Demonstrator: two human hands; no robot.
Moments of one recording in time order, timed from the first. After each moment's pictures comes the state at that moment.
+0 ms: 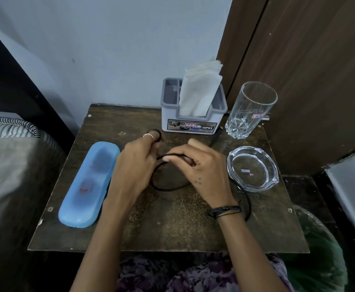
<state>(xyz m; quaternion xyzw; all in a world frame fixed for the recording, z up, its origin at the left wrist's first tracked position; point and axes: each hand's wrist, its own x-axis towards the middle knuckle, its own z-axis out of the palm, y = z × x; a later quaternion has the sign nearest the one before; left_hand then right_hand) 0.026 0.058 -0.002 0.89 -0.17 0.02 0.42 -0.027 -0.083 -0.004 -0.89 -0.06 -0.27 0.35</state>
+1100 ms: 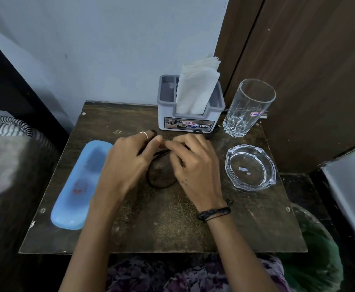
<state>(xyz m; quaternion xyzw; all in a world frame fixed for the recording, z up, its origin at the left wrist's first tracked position) 0.027 0.064 0.009 0.88 -0.20 0.02 0.44 -0.023 -0.072 -0.012 -0.91 -0.05 -0.35 0.21</state>
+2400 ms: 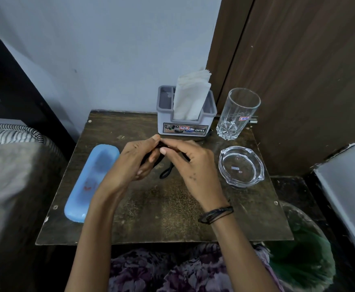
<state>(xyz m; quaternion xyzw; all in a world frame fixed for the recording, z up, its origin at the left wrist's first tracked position) 0.012 0.065 0.032 0.67 -0.15 -0.22 0.69 -0.044 -0.066 0.025 -0.87 0.00 -0.20 0.45</state>
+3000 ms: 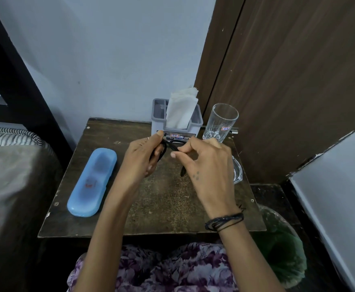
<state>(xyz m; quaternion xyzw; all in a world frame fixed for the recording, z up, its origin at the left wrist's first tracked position) -0.019 0.052 0.064 0.65 -0.12 -0.15 0.74 -0.087 -0.061 0.086 -0.92 0.06 -0.31 0.23</state>
